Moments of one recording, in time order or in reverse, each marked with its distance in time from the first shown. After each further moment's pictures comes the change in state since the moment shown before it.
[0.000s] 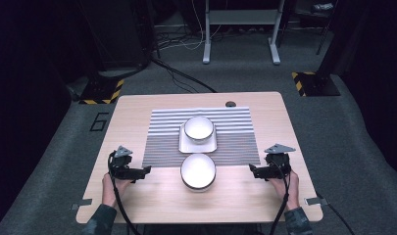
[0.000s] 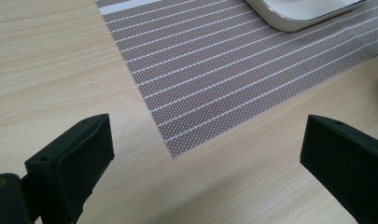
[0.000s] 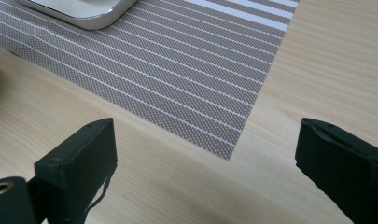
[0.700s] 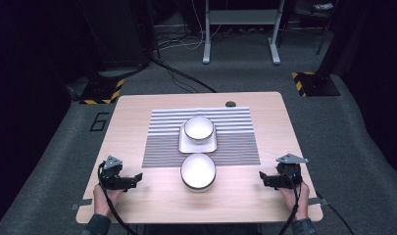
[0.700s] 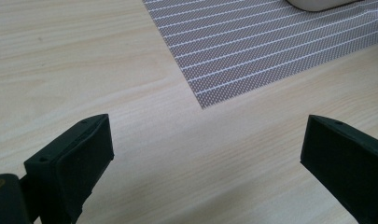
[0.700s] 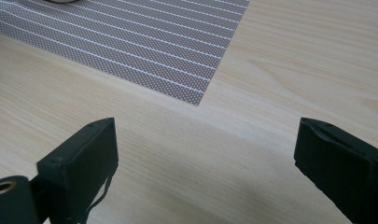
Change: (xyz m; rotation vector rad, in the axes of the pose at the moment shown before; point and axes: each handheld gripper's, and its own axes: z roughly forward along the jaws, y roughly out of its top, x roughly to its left) left arm 0.011 -0.037 -0.018 -0.042 0.047 -0.040; right arm -0.013 -0.037 -0.018 -0.004 -0.055 0.057
